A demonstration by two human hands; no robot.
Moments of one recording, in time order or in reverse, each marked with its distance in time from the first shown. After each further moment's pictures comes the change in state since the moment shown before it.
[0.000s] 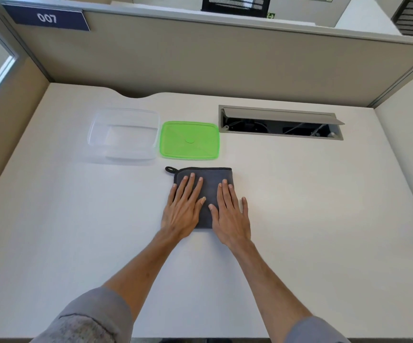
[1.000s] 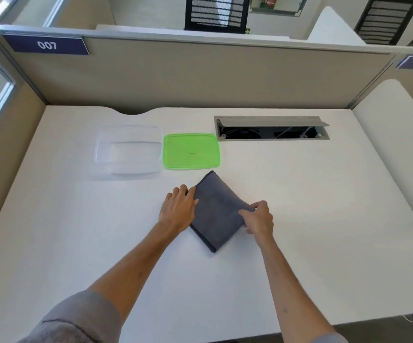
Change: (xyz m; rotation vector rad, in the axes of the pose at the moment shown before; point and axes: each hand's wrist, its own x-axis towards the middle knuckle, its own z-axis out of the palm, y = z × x) left_hand 0.021 -0.038 -0.054 0.087 -0.183 0.063; right_hand -0.004 0.010 -0.056 0.820 -0.031 0.830
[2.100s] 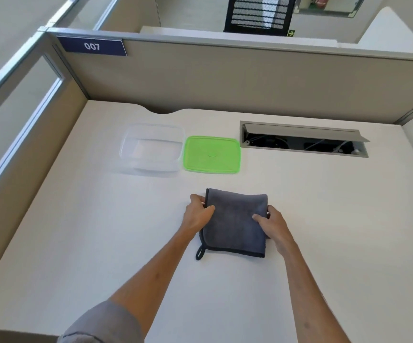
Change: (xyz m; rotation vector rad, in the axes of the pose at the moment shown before) left_hand 0.001 0.034 -0.008 -1.027 -0.094 -0.624; right_hand 0.053 -0.002 -0.013 0.050 -0.337 -0.131
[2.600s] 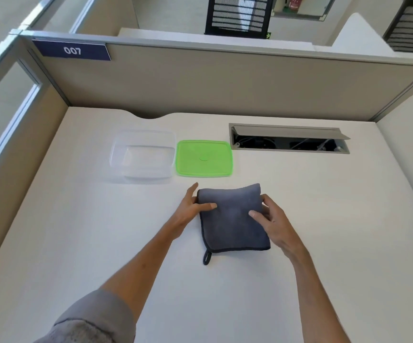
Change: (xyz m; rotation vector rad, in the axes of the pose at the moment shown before) left_hand 0.026 -0.003 -0.033 -0.321 -0.329 0.136; right_hand -0.064 -0.034 -0.017 0.040 -0.123 -0.397
